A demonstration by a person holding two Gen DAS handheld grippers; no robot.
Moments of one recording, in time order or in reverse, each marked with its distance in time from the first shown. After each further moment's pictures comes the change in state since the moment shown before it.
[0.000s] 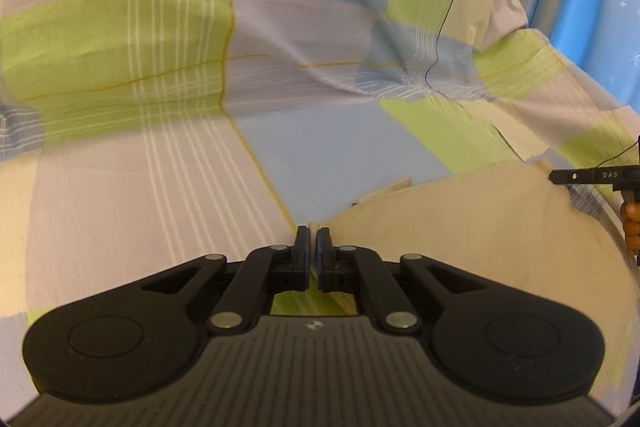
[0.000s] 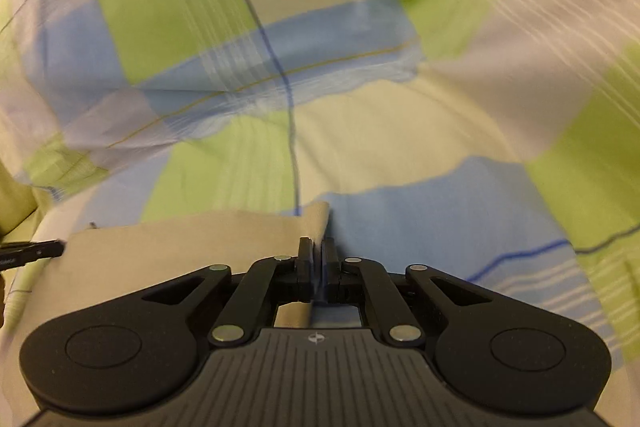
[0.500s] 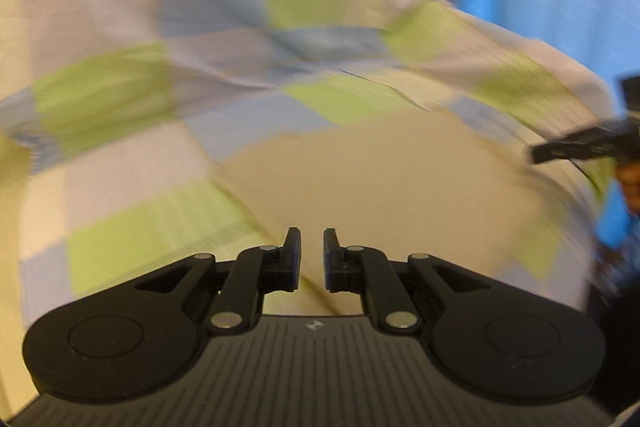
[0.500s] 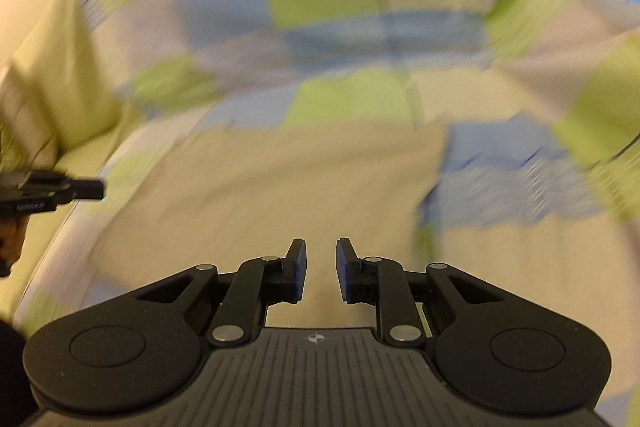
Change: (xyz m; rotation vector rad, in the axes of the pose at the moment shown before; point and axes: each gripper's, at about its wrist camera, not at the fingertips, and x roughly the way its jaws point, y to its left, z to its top) left arm -0.122 -0.112 -0.075 0.260 0.019 -0.081; right arm -0.123 0.102 -0.094 -0.215 0.122 0.142
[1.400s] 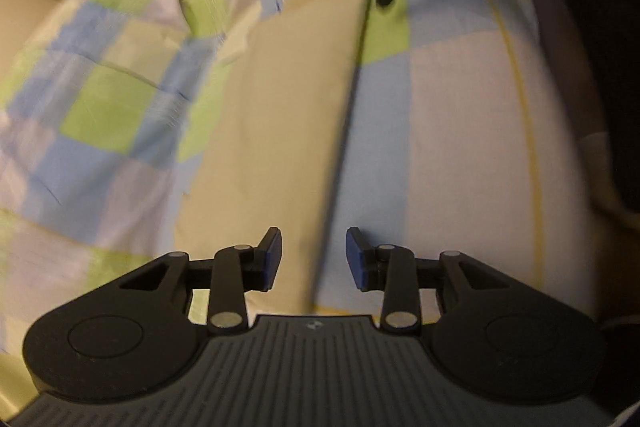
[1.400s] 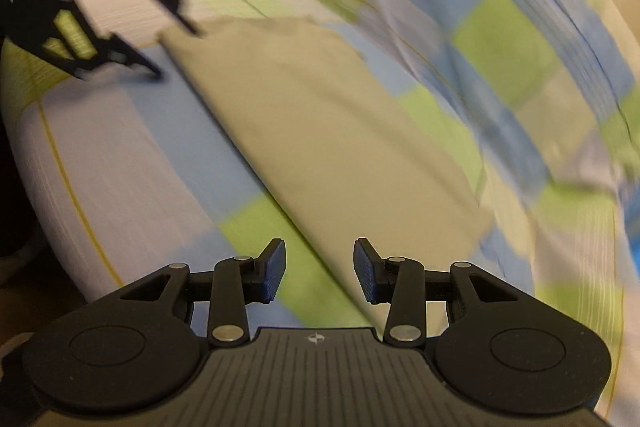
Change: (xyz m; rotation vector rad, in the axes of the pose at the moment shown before) left arm 0.031 -0.142 -0.078 1.043 0.087 0.265; right arm 0.023 0.138 -0.047 -0.901 0.054 -0.272
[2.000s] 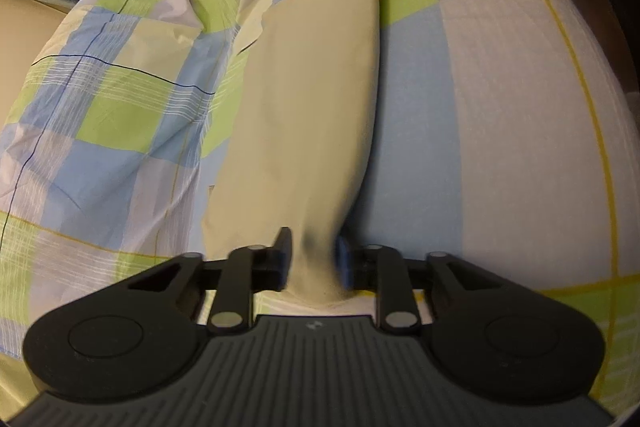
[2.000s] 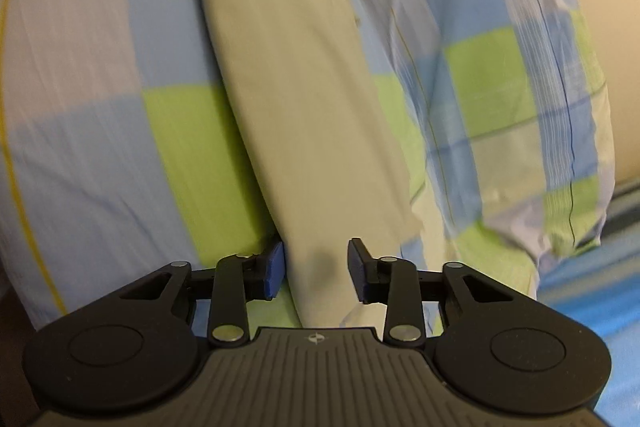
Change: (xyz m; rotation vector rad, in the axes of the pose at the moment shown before) left arm 0.014 0.004 -0.014 0.074 0.032 0.048; right arm 0.030 -0.015 -0.050 -0.318 0.148 -0.255
